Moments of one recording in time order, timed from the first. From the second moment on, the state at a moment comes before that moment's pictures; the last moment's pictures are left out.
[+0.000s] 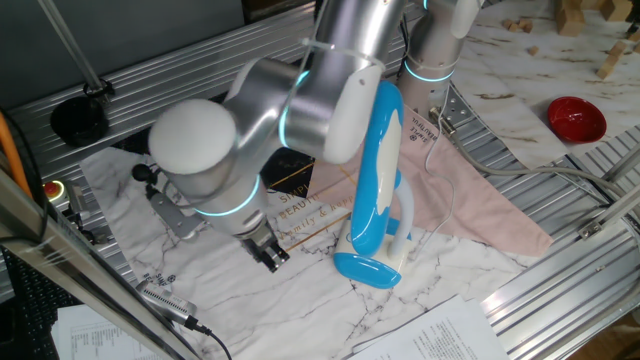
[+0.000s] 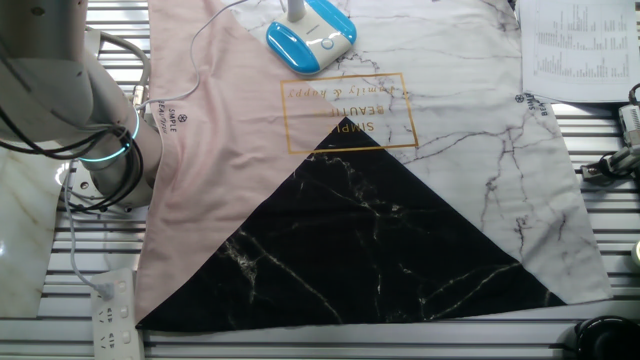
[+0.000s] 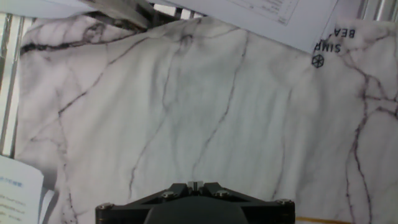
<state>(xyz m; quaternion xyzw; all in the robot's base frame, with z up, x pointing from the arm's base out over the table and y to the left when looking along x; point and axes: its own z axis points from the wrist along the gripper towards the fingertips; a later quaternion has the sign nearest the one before) 0.569 0.278 0.157 0.13 -0.99 -0.03 0.05</state>
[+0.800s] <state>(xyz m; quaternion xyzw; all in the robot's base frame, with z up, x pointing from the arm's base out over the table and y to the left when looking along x) 0.596 0.301 0.143 0.11 -0.99 -0.11 0.05</state>
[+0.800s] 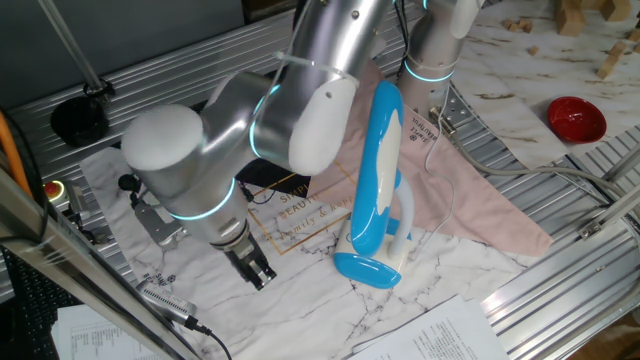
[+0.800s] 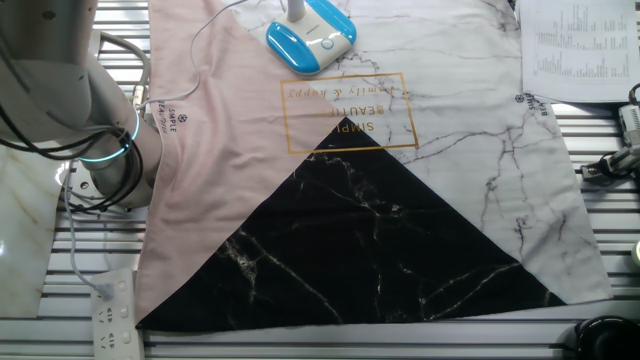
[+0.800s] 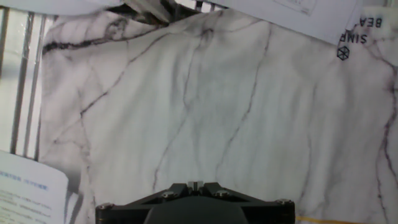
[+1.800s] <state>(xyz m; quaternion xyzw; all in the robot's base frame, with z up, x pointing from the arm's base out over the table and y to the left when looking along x) 0.593 0.290 0.155 0.18 -0.97 0.00 0.14</state>
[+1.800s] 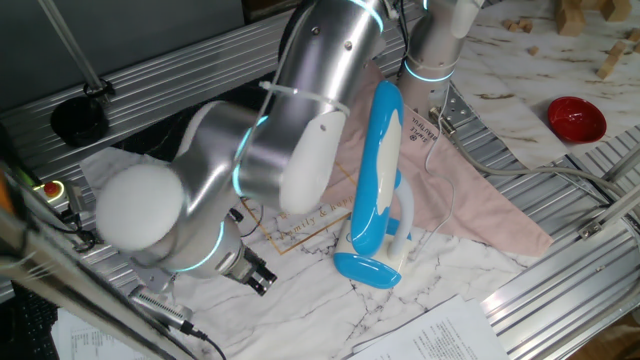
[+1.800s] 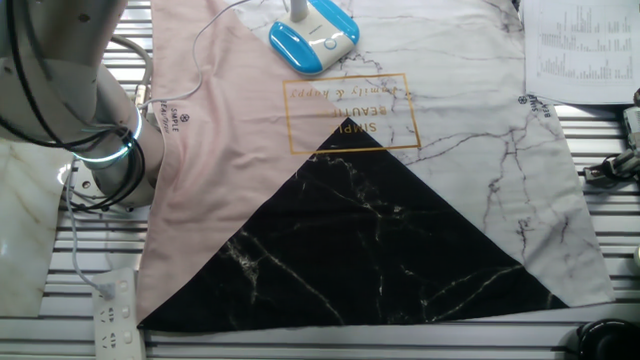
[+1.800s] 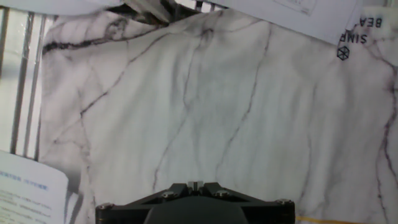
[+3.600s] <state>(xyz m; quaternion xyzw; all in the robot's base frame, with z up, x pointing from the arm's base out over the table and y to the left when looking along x) 0.544 0.266 0.176 0.18 -0.98 -0.08 0.07</state>
